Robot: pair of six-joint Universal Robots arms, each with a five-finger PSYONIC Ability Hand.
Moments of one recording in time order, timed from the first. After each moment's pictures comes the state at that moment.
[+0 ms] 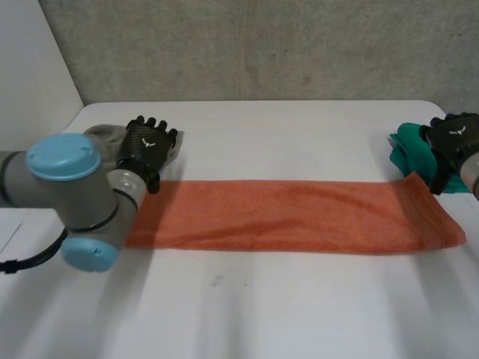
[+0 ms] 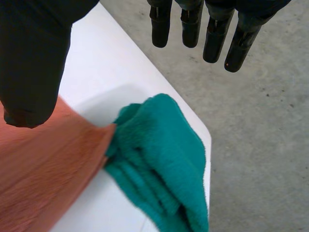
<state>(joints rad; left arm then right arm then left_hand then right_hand) 4.32 -2.18 -1.41 3.51 -1.57 3.76 1.60 -1.11 1.38 -0.04 1.44 2.50 0.19 0.20 0.21 0.20 0.05 0.20 0.22 0.22 0.23 0.06</state>
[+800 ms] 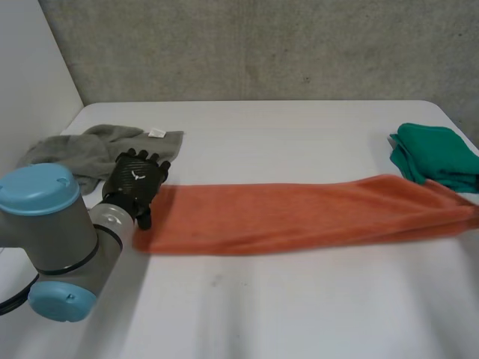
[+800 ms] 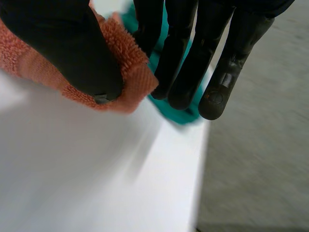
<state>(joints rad) 4.33 -2.00 -1.71 3.51 -1.57 3.73 1.25 -1.18 1.72 -0.21 1.25 2.34 0.19 0.20 0.21 0.20 0.05 0.96 1.18 1.18 1.19 0.97</state>
